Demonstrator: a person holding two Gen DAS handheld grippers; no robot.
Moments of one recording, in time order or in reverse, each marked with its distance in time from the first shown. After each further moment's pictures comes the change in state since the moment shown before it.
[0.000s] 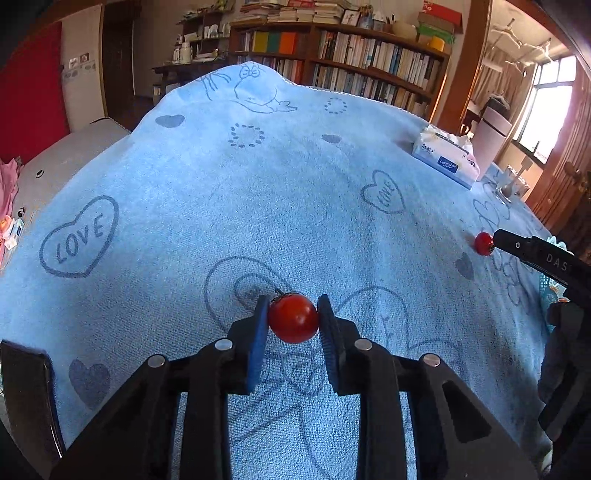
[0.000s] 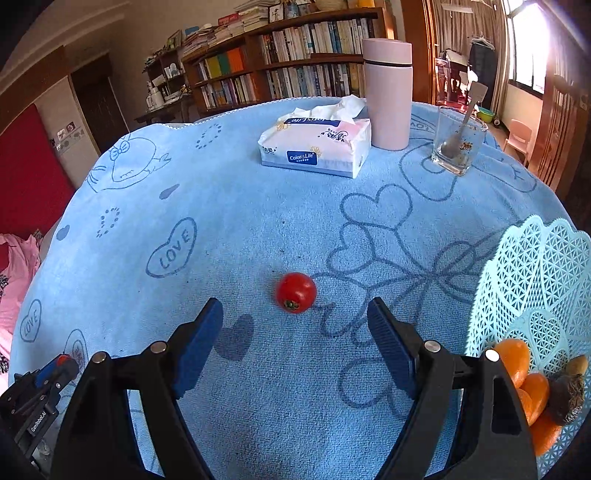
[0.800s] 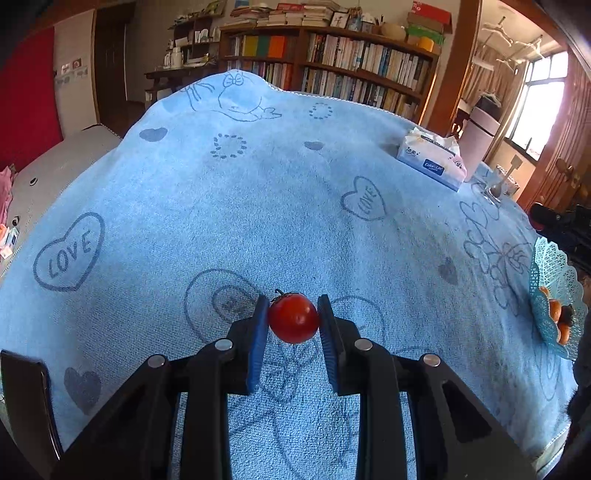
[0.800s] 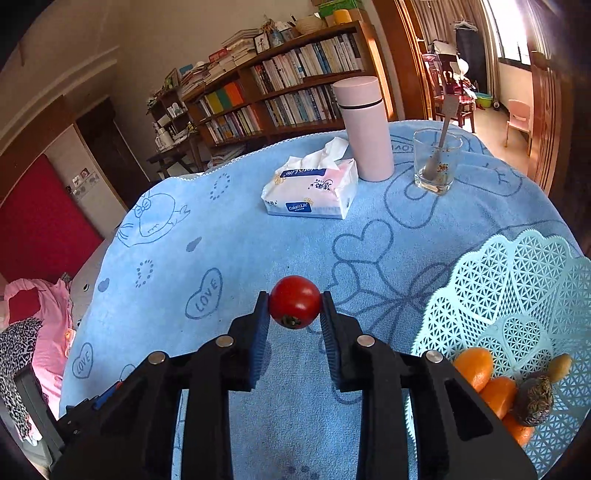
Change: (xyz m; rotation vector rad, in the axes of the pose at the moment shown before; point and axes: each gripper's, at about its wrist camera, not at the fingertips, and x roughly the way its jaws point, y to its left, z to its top) left arm -0.005 -0.018 0.007 0.030 -0.017 -0.029; right arm -0.067 -0.034 0.022 0.141 -0.099 0.117
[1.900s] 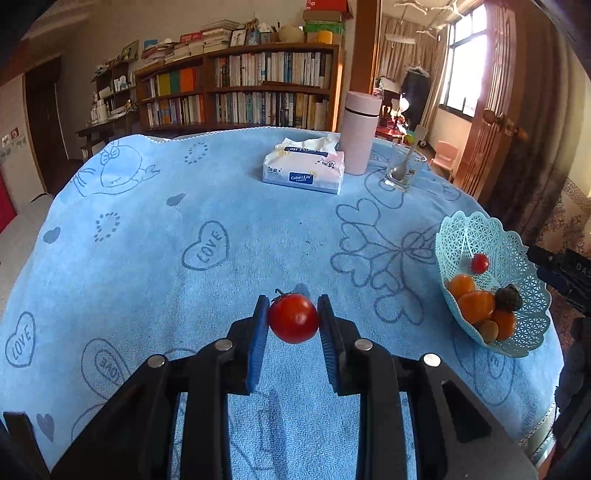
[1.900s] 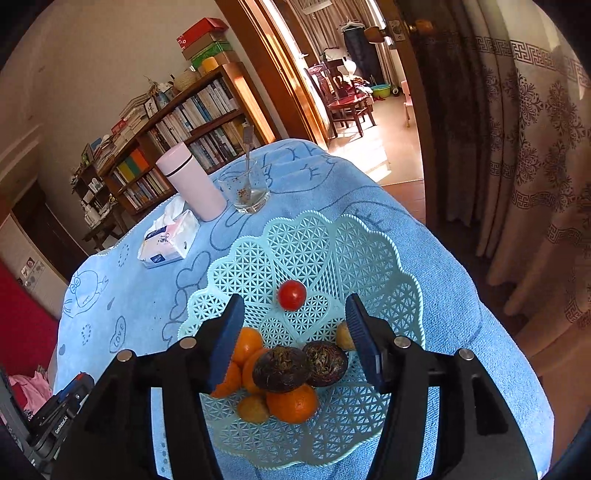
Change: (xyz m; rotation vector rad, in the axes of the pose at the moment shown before) left arm -0.016 -0.152 0.021 0.266 -0.052 -0.145; right arm -0.108 -0.163 -0.043 0.291 -0.144 -0.239
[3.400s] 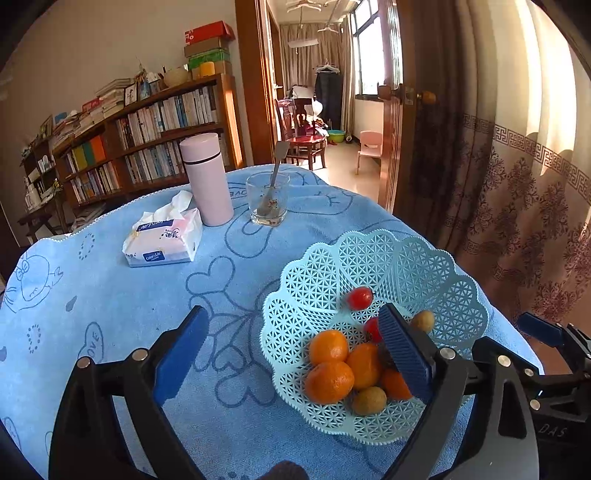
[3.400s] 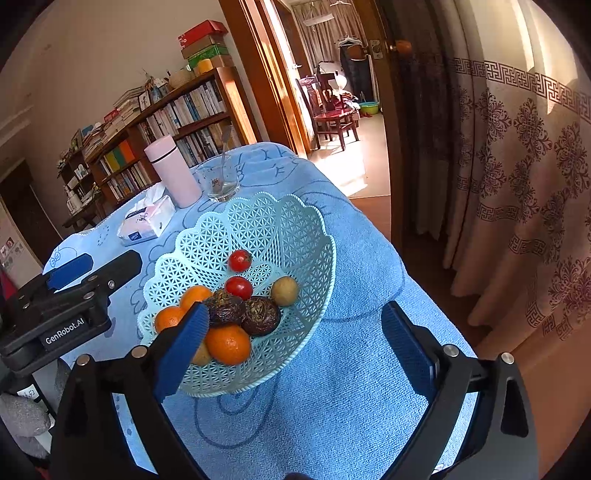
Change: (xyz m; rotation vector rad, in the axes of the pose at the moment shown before) left arm 0.021 -0.157 0.038 0.296 -0.092 -0.156; right arm -0.043 -0.024 -0.036 -0.089 -0.038 -0.099
